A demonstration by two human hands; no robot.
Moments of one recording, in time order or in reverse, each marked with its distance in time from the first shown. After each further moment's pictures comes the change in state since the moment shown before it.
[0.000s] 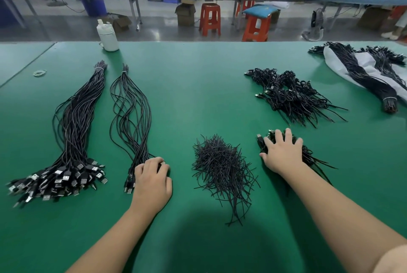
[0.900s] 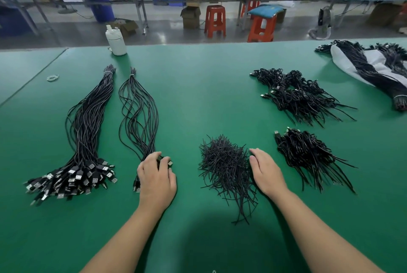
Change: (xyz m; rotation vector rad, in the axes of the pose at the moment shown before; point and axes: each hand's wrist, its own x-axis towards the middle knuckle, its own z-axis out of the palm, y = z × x) left_hand 0.001 -0.001 0.005 -0.056 0.109 -0.171; right_hand -0.040 -0.055 0.046 0.914 0.193 -0.180
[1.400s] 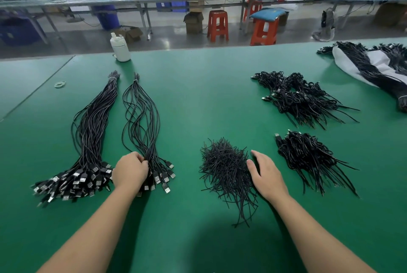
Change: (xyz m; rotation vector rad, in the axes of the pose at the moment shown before) left_hand 0.061 -0.038 -0.048 0.009 -0.291 -0.558; right_hand -0.003 0.004 0.005 0.022 0.032 -0.007
